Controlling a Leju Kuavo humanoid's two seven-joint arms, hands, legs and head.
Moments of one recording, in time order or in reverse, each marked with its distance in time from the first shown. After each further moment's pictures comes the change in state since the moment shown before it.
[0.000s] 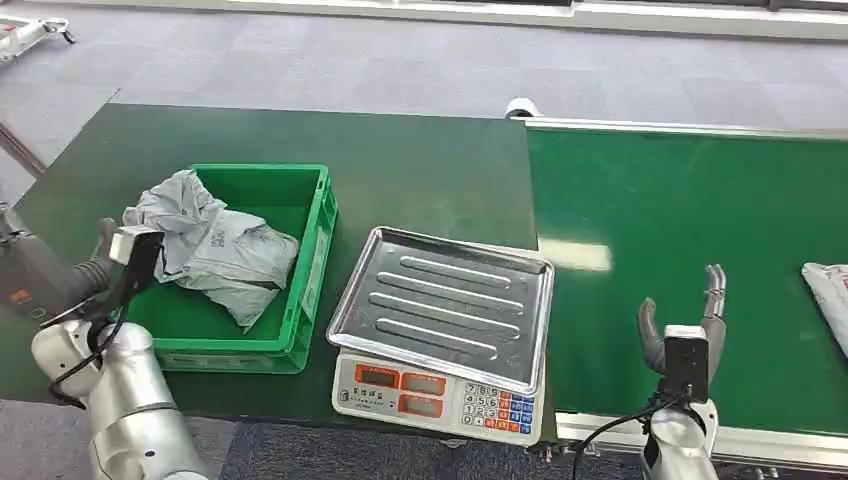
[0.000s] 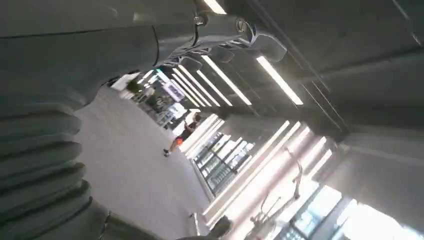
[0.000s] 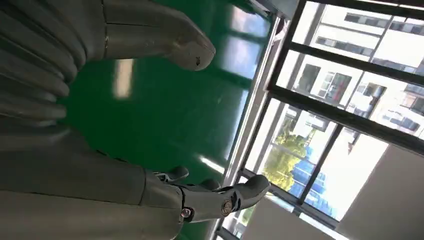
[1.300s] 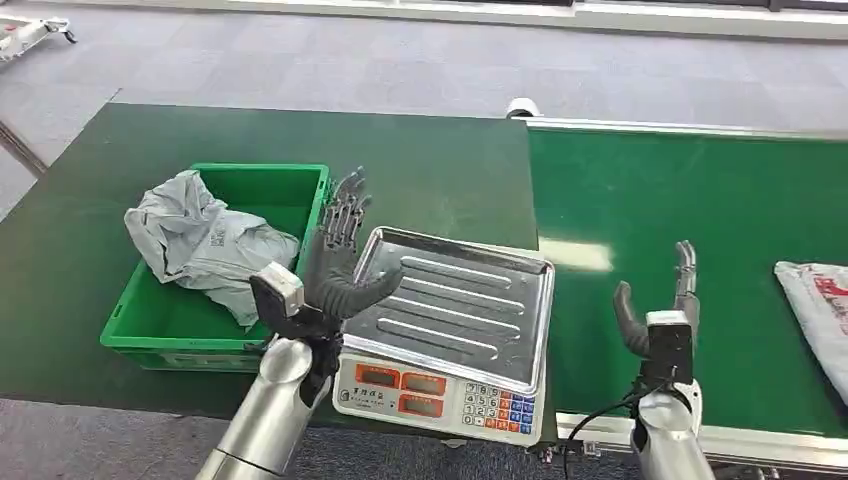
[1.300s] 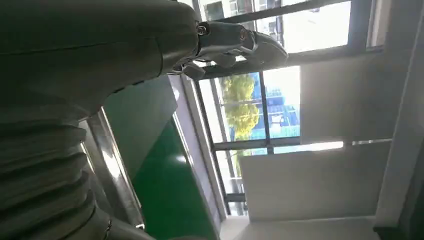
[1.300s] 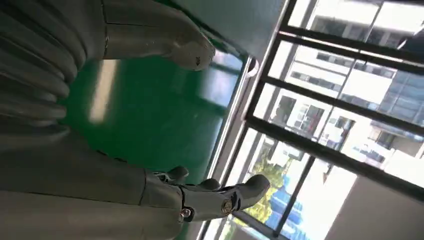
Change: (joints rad) left arm 0.186 -0.014 -1.081 0.150 1.139 -0.870 -0.008; right arm -0.047 0.001 0.078 -0.010 -0.005 0.103 -0.002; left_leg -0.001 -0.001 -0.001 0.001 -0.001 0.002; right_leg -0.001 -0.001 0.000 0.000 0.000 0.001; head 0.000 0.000
